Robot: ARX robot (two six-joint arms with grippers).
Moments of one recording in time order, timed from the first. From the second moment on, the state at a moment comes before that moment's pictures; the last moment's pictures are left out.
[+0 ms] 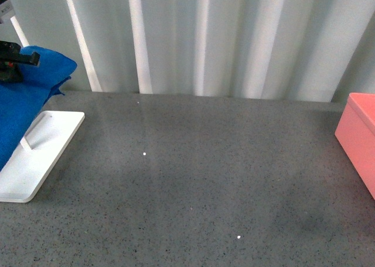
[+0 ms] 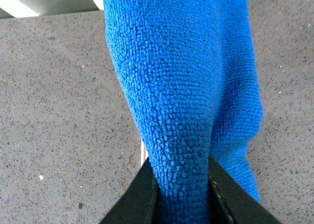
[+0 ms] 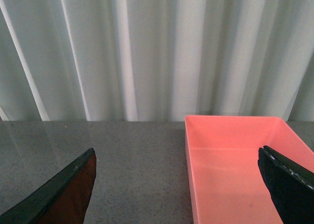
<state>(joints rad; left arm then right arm) 0.17 2.04 1.43 -0.16 -0.02 0.23 0.00 0.00 0.02 0.00 0.00 -0.01</state>
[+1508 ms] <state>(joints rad) -0.41 1.48 0.84 0.59 0.37 -0.47 -0.28 0.65 0.19 0.14 -0.57 0.12</state>
